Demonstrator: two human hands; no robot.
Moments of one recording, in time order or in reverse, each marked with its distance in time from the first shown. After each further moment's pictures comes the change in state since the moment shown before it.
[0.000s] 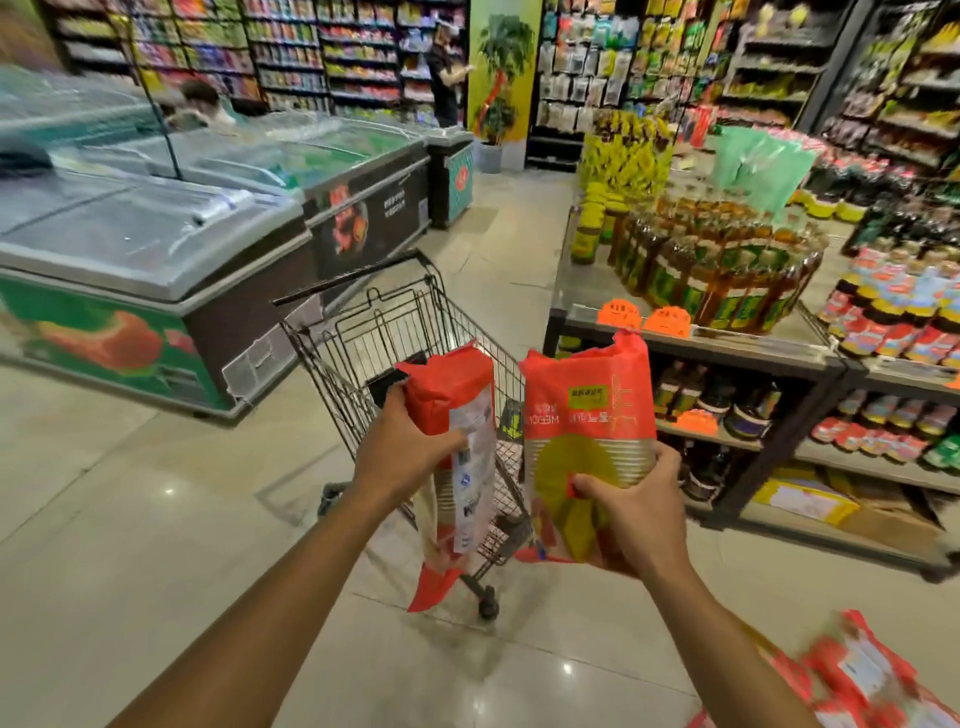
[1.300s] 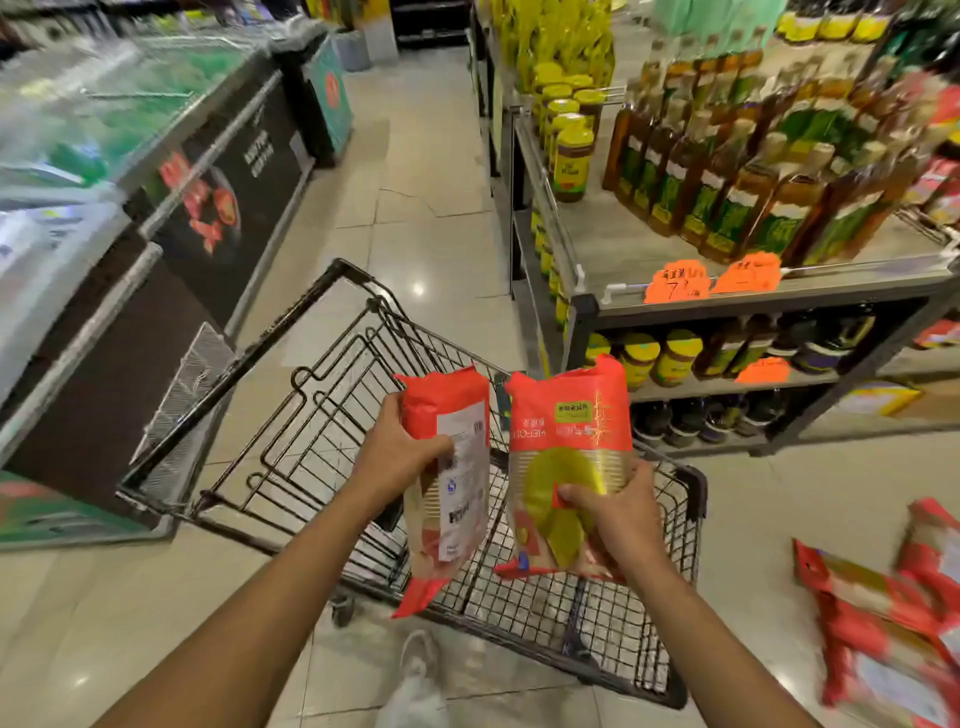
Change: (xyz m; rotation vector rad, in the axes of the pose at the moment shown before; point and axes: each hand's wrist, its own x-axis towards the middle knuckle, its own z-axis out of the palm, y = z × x) left_hand 0.507 -0.096 0.032 0.138 -0.436 -0.061; right_hand 0.298 -0.020 0.310 0.208 0.044 0.424
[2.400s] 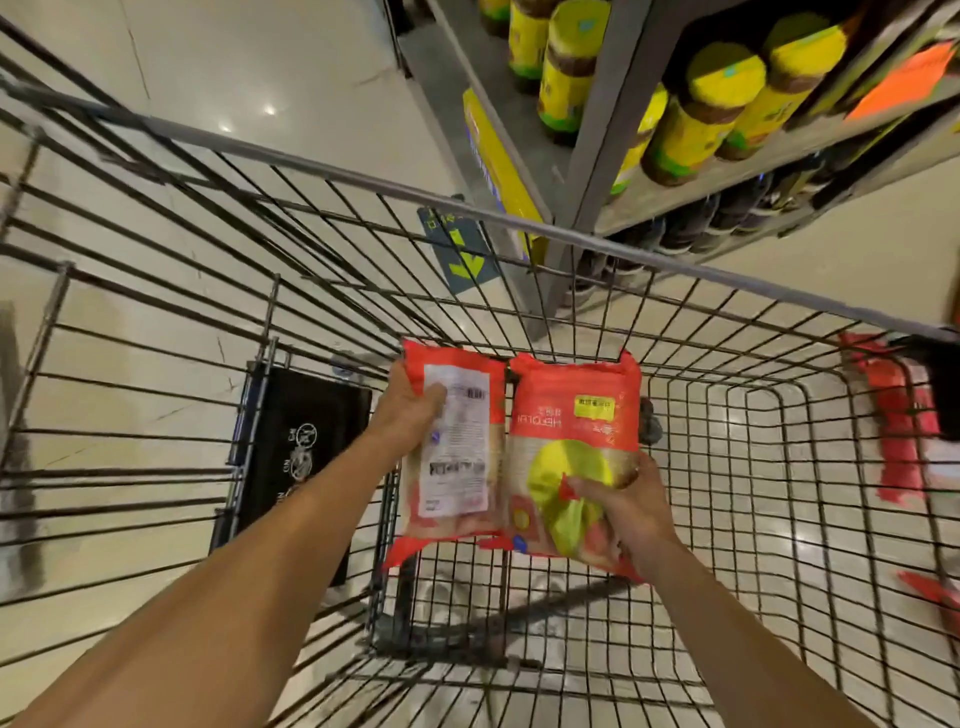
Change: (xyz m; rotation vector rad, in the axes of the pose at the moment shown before) left_hand 0.345 -0.265 0.203 0.104 -0.349 -0.242; right_hand 0.213 0.288 0.174 0.110 0.159 0.572
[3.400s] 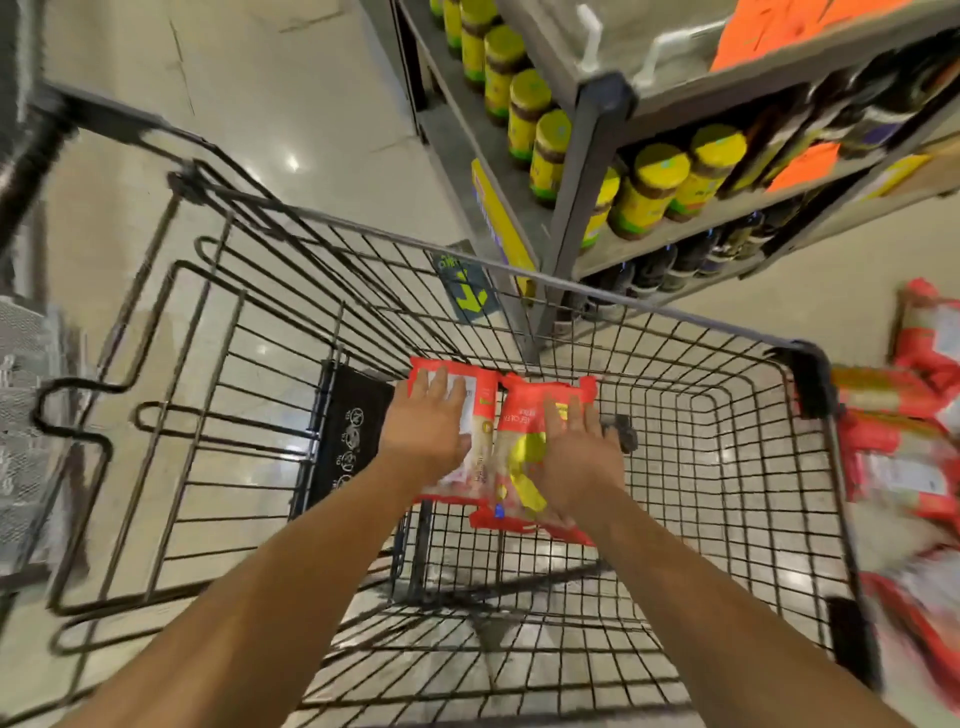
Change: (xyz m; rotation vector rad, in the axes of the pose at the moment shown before) left_hand -0.120 0.041 -0.033 1.338 0.001 0.503; right_hand -0.115 -0.101 0.012 -1.389 -0.010 -0.486
